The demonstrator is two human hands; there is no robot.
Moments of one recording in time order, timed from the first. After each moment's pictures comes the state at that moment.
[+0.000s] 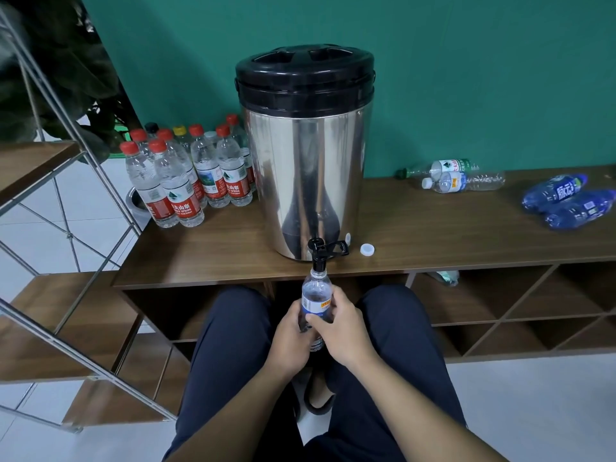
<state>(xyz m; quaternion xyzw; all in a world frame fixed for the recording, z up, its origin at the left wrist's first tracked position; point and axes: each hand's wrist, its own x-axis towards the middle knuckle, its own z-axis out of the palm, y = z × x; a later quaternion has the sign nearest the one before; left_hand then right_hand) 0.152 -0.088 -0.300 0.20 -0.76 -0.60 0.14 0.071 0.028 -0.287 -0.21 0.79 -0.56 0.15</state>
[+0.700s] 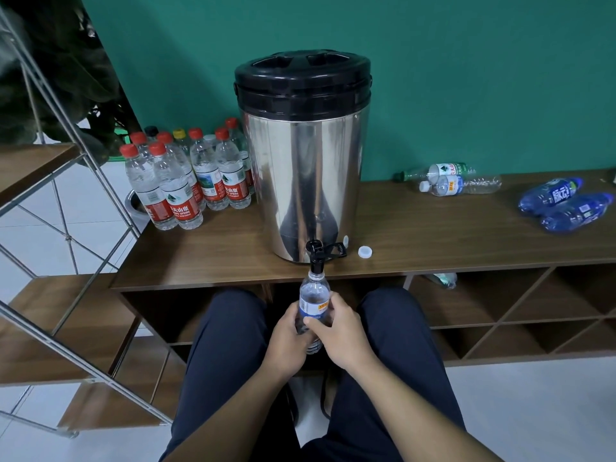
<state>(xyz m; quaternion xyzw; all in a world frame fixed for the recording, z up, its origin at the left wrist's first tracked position) 0.153 -0.090 -0.303 0.18 -0.77 -0.60 0.15 0.068 0.031 -0.291 -0.22 0.79 -0.56 0.16</state>
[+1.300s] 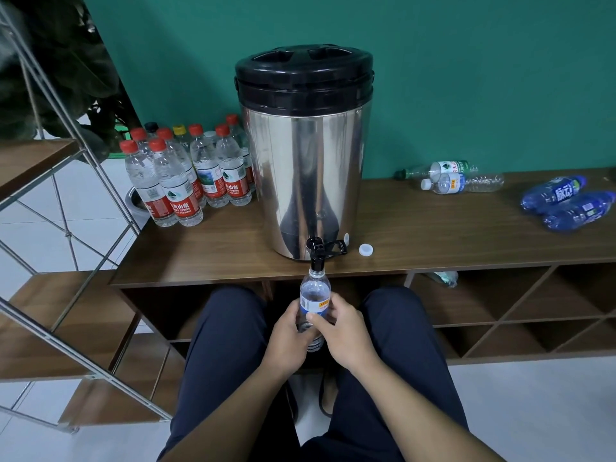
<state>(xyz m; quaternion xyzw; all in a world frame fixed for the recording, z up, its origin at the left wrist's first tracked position) 0.151 -0.092 -0.311 0.18 -0.77 -0.60 0.14 0.068 0.036 -0.295 -0.22 0.75 -0.59 0.18</state>
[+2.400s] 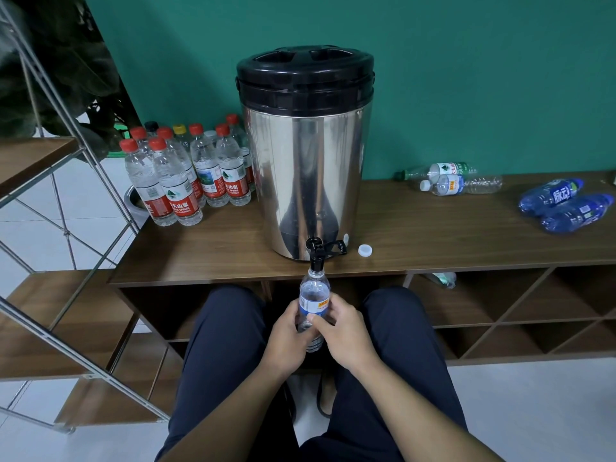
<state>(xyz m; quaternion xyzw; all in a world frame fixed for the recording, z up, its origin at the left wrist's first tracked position) 0.149 -0.091 -0.311 0.18 -0.76 -0.61 0.15 0.068 0.038 -0.294 -0.23 0.74 -0.60 0.19</state>
